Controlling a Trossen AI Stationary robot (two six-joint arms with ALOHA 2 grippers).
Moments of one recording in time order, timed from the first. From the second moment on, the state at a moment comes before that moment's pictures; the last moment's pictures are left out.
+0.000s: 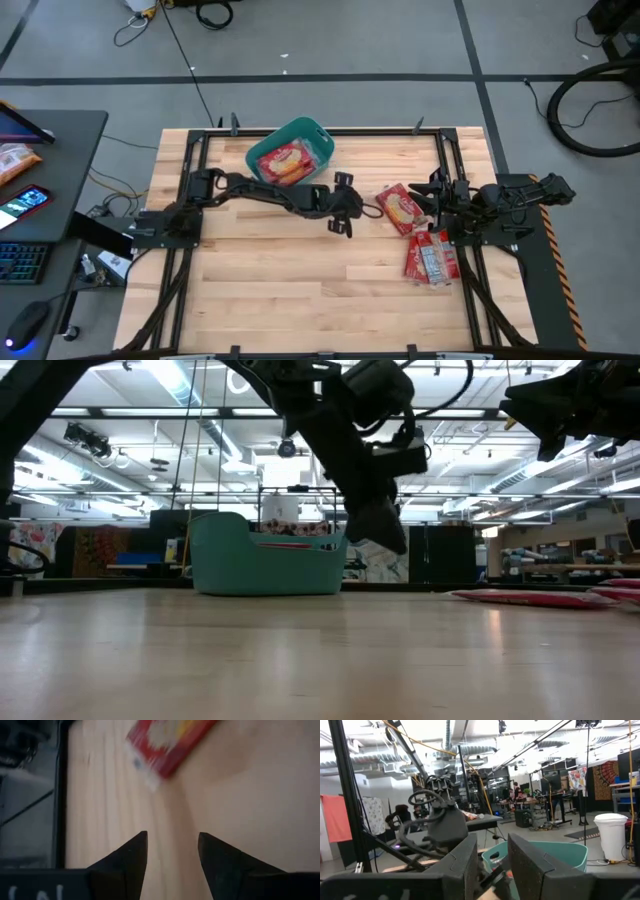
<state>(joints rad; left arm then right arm) 0.01 2.15 1.58 -0.24 -0.42 0.49 0.25 0.10 0.01 0.44 0.47 -0.02</state>
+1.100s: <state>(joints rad) -0.19 2.09 1.54 -0.20 -0.41 0.59 0.25 0.10 0.01 0.44 0.47 -0.02</state>
